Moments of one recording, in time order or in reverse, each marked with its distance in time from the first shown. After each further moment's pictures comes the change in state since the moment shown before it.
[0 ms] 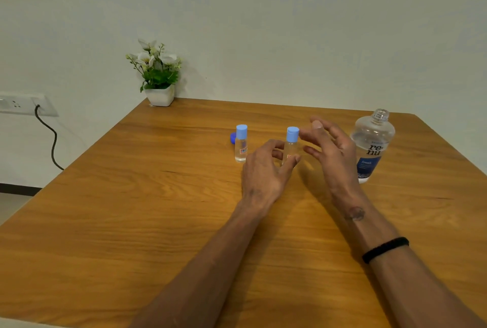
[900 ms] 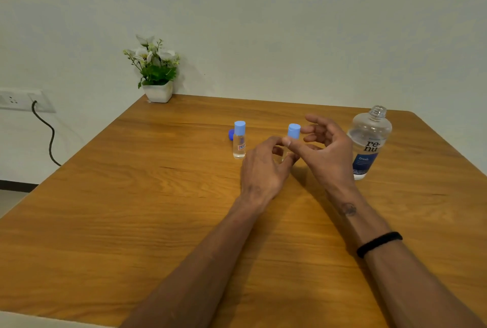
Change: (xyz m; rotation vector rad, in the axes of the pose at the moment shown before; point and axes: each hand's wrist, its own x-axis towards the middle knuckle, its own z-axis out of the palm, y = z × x) left_hand 0.000 0.001 0.000 0.037 -0.034 0.047; right_hand 0.001 0.007 -0.001 -0.224 -0.006 -0.145
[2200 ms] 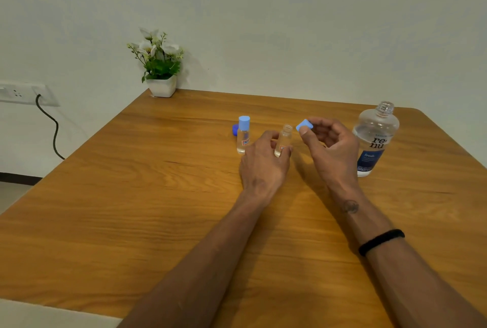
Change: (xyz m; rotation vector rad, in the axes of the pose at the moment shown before) left_hand -0.001 0.003 -0.001 0.043 0.089 -0.165; right_hand 0.000 0.008 0.006 0.090 0.072 0.010
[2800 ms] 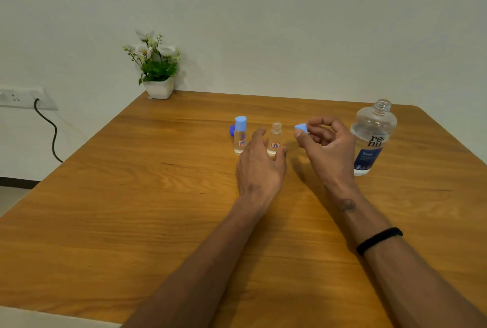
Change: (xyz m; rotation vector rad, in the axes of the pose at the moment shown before) left_hand -0.010 0.005 -0.007 0.040 0.009 -0.021; right_hand 0.000 0.003 0.001 -0.031 0.010 0.043
